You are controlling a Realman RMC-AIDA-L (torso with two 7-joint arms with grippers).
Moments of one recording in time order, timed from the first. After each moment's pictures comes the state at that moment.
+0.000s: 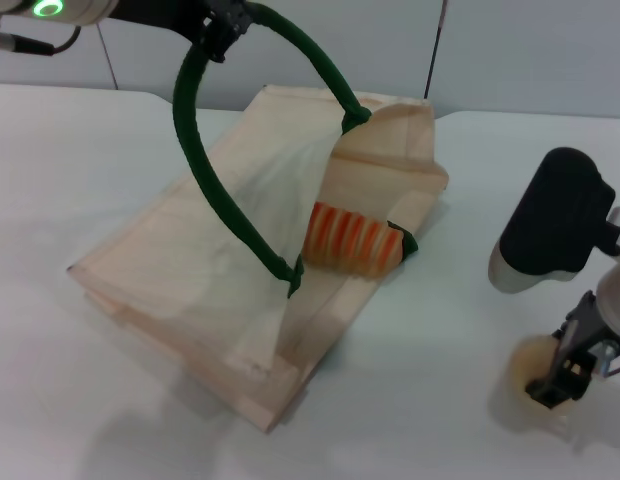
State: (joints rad) left arm -0.55 -2.03 1.34 2.01 -0.55 -1.48 0.53; right arm 0.57 2.03 -1.77 -1.44 -2.72 -1.59 2.60
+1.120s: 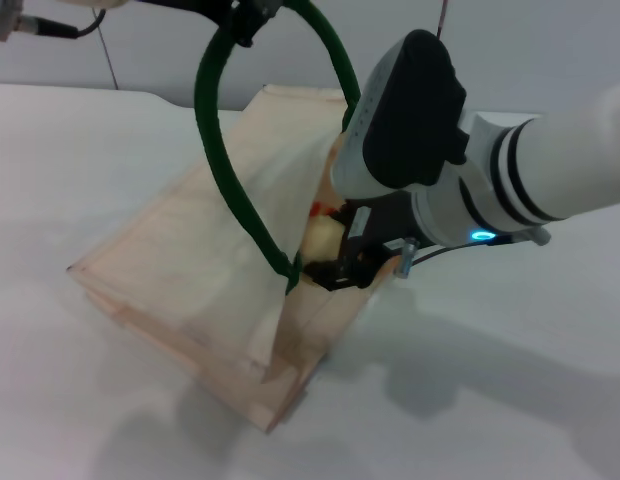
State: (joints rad) left arm -0.58 -2.03 1.35 2.02 -0.58 -1.47 0.53; right arm 0.74 2.03 -1.86 -1.28 -2.34 -1.05 2.44
